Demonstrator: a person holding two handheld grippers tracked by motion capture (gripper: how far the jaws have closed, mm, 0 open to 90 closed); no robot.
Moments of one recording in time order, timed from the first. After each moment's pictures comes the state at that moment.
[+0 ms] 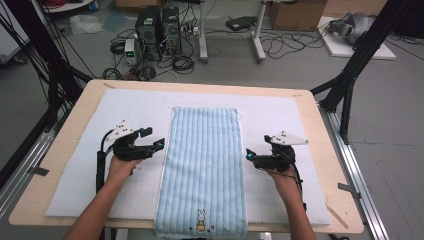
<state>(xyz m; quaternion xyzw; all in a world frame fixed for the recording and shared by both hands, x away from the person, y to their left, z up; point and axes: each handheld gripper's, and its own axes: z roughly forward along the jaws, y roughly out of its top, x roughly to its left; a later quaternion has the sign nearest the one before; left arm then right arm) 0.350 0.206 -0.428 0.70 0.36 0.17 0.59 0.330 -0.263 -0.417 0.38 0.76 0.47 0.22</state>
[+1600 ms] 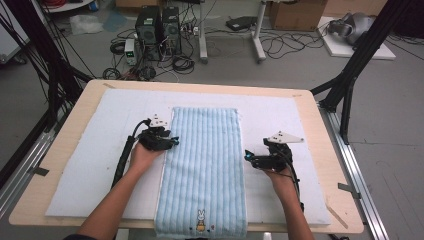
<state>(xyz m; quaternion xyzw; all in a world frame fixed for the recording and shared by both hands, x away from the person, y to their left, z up) 0.404 0.144 -0.450 0.81 0.38 0.18 0.40 0.337 -0.258 -0.426 0.42 0.77 0.45 0.20</state>
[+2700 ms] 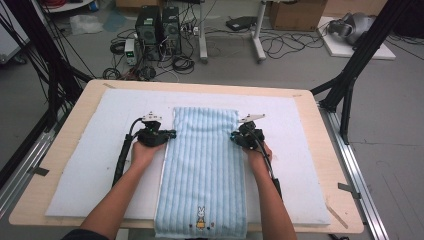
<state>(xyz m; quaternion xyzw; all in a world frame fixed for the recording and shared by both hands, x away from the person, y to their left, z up) 0.421 0.155 -0.450 0.76 0.45 0.12 0.47 0.421 -0.195 -0.443 0.42 0.82 0.36 0.18</state>
